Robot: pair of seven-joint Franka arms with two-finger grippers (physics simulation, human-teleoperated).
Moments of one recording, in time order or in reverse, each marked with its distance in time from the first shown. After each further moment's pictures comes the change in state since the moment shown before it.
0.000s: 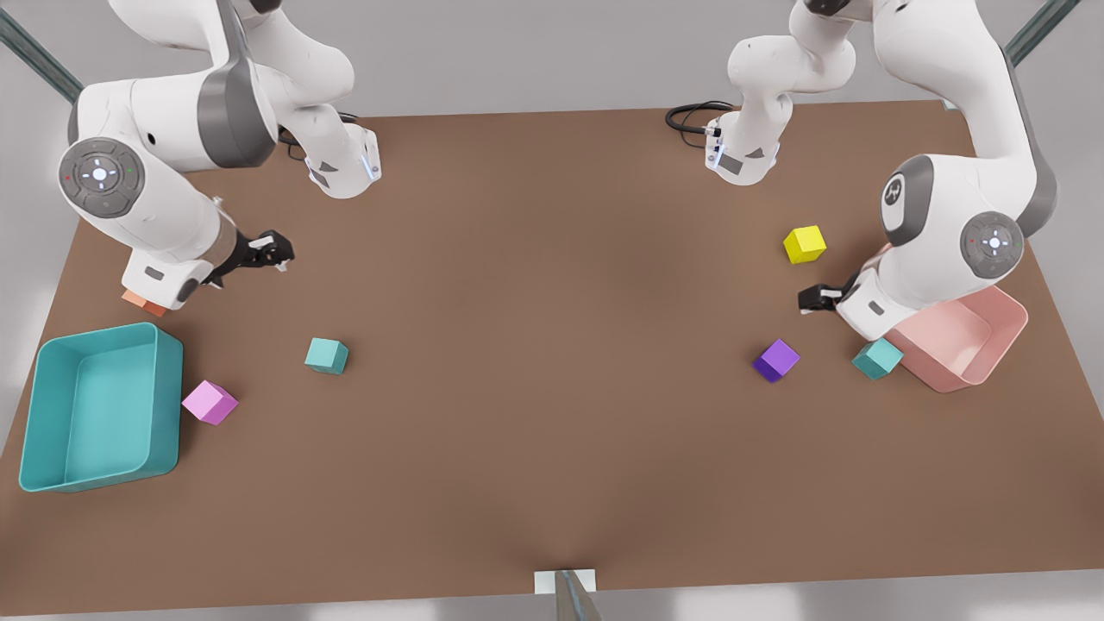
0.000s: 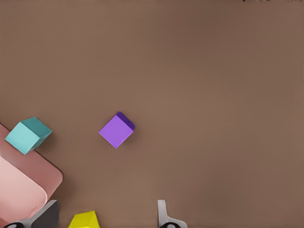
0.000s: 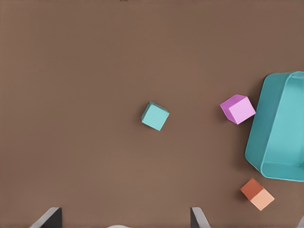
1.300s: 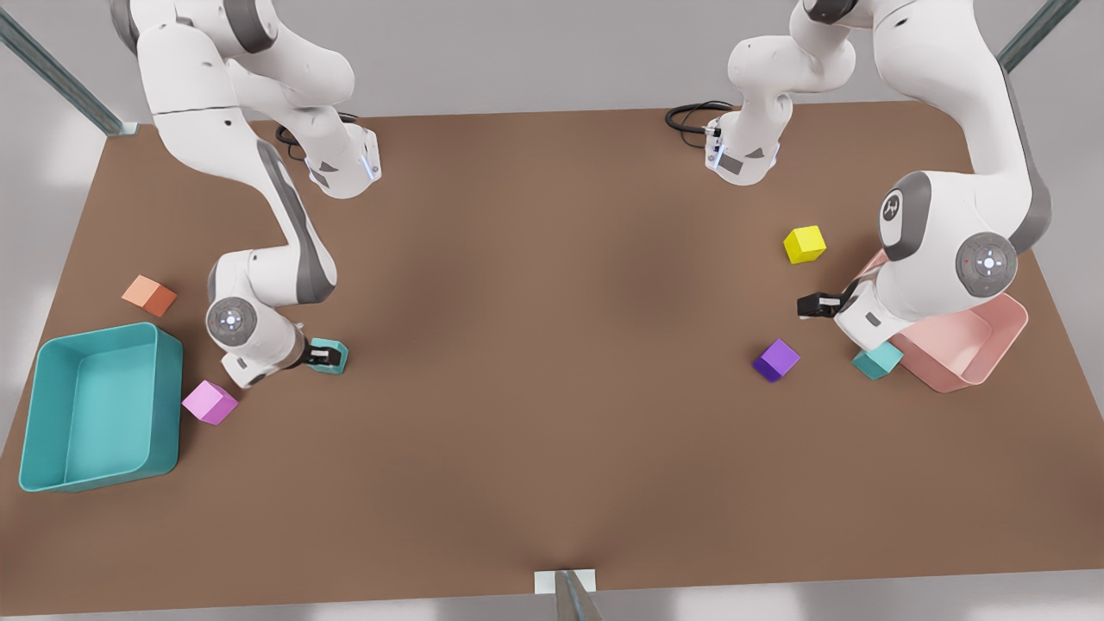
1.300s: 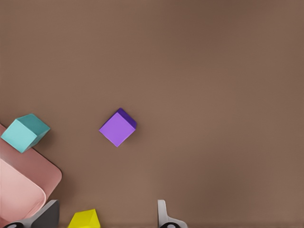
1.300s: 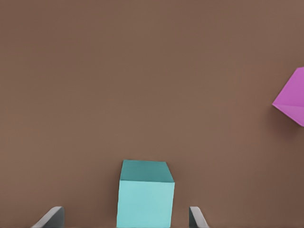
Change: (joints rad) left arm 0.008 0.034 0.002 -0.001 0.000 -0.005 0.006; right arm -0.118 0.158 -0.001 -0.706 -0.006 0.943 0.377
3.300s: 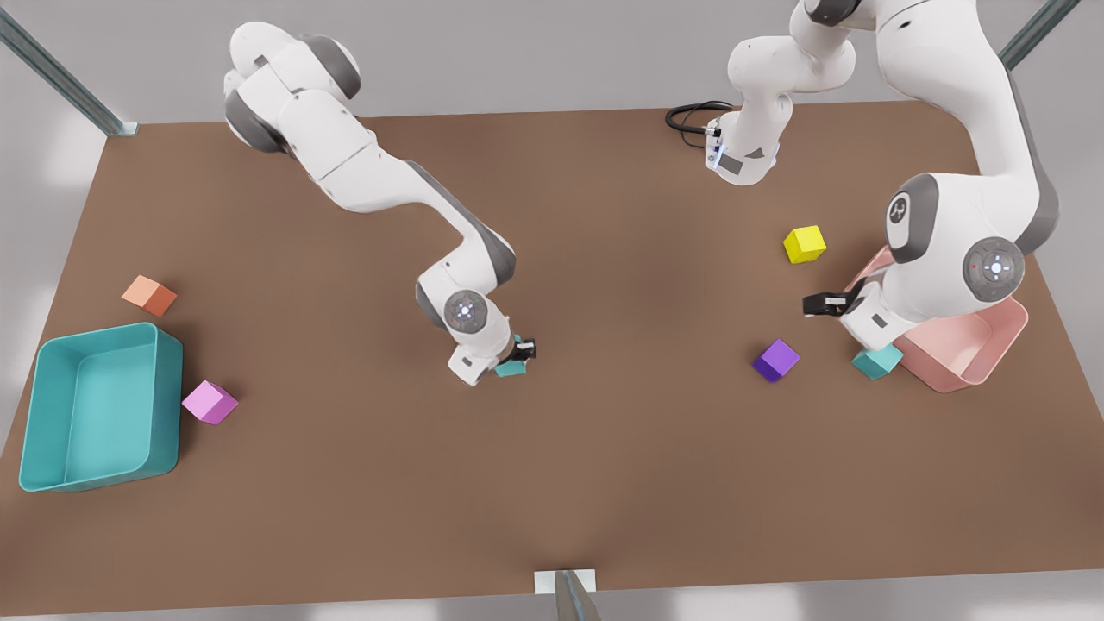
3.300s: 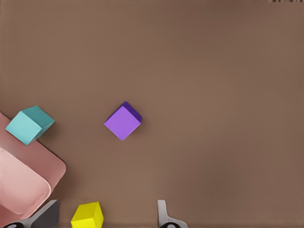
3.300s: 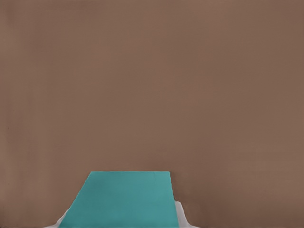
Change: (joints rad) left arm 0.021 0.005 0.002 0.008 0.008 -0.033 0.001; right arm 0.420 0.444 0.198 0.527 0.073 0.077 0.326
